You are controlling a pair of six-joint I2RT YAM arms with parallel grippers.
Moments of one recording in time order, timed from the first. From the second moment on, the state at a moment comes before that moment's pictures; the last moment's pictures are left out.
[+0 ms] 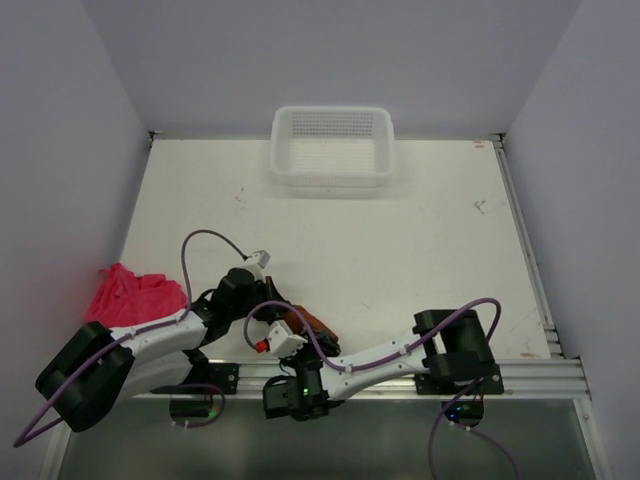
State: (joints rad) left arm -0.66 1.08 0.19 0.21 0.19 -0.77; right arm 1.75 1.93 1.27 -0.94 1.07 0.82
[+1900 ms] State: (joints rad) left arm -0.66 1.09 0.13 0.34 0.17 -0.82; right arm 1.07 1.58 0.68 0.15 -0.30 0.83
